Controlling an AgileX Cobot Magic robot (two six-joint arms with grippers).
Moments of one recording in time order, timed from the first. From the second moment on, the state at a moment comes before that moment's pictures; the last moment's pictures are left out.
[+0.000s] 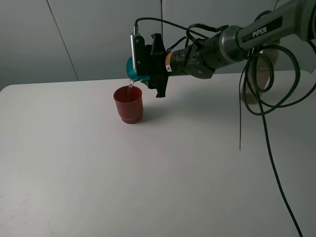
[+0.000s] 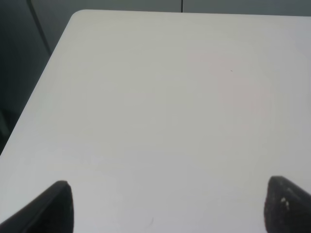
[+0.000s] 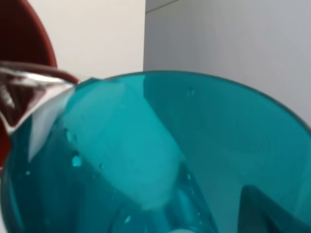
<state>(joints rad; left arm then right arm) 0.07 0.00 -0.52 0.10 1.11 -0.09 0.52 2.23 -1.45 -0.77 -0.26 -0.55</state>
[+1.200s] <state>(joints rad) 0.07 0.00 -0.52 0.10 1.11 -0.09 0.53 2.23 -1.48 -0.80 -0.26 -0.88</state>
